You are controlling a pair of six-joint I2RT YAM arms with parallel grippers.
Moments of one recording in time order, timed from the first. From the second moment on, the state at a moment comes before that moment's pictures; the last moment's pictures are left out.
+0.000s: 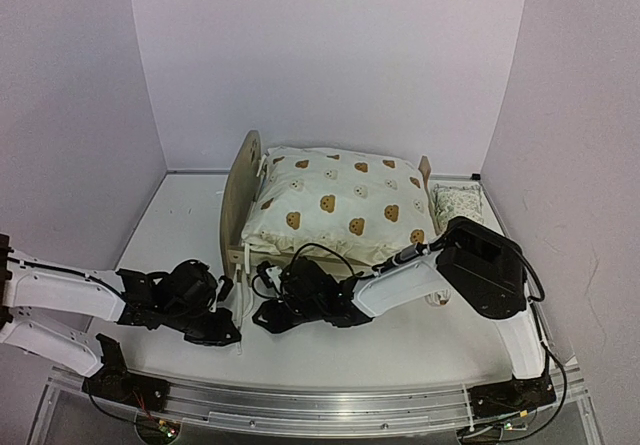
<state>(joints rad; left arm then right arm) -0.98 1.19 0.44 -0.25 0.13 -0.86 1.15 2.23 1.32 0.24 -0.15 0.59</state>
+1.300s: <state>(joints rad) -0.93 1.33 0.66 -0.68 -0.27 -1.15 1.15 2.01 1.03 0.29 -0.11 0.53</state>
